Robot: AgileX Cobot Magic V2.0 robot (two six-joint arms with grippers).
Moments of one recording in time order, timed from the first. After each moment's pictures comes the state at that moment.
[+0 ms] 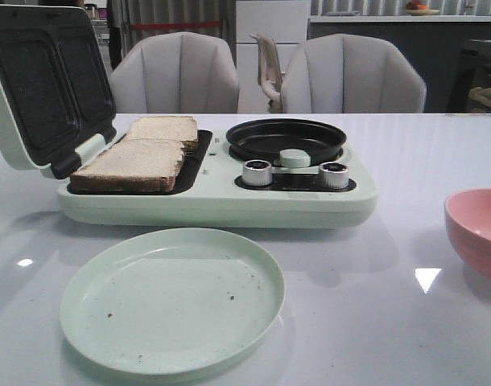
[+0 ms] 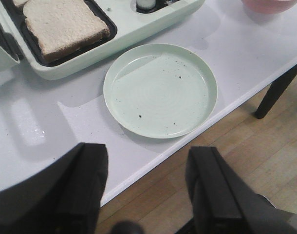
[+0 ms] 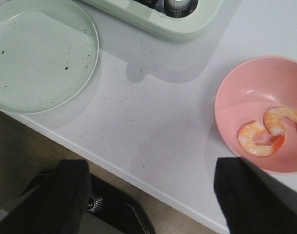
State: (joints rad) left arm -0.79 0.53 -0.68 0.11 0.90 -0.15; right arm 0.38 0.87 -0.78 0.06 0.84 -0.02
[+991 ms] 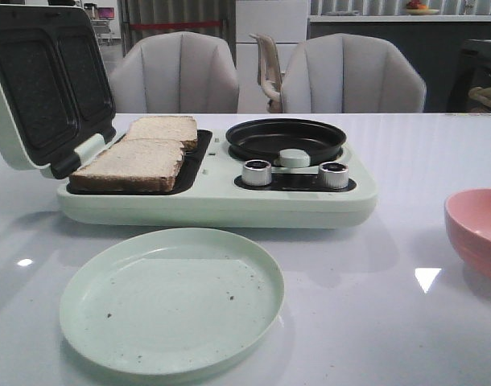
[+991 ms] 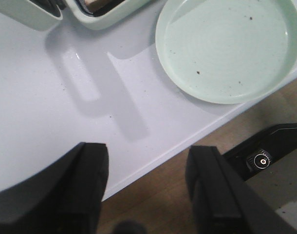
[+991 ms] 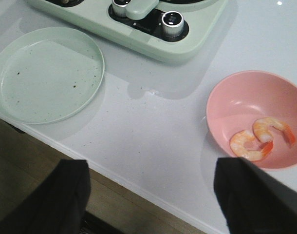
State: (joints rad) left arm -0.72 0.98 -0.97 0.25 1.14 -0.14; right arm 0.38 0.62 -0.65 0.06 0.79 -0.02
